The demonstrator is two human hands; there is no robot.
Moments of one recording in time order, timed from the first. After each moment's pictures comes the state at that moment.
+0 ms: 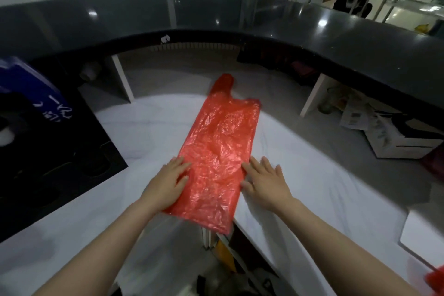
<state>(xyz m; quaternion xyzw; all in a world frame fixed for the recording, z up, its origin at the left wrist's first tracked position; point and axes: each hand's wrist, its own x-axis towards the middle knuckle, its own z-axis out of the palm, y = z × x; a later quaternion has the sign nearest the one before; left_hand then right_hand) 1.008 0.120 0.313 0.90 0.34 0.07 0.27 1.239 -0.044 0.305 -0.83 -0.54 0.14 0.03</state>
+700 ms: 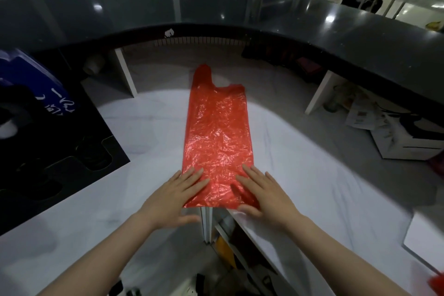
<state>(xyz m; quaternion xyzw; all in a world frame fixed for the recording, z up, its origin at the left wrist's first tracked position) 0.984 0.100 0.291 0.98 0.16 -0.05 0.11 1.226 -0.076 0.305 -0.74 -0.65 0.14 0.10</state>
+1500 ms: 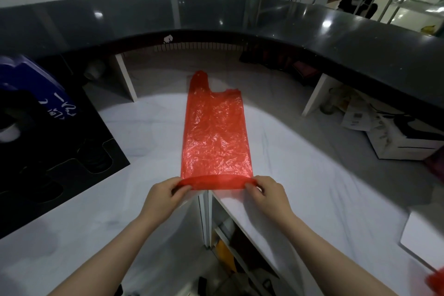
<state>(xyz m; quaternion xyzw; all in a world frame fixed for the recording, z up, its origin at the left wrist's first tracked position) 0.991 0.083 0.304 0.81 0.39 0.20 0.38 1.219 -0.071 0.299 -0.80 -0.46 0.18 0.34</state>
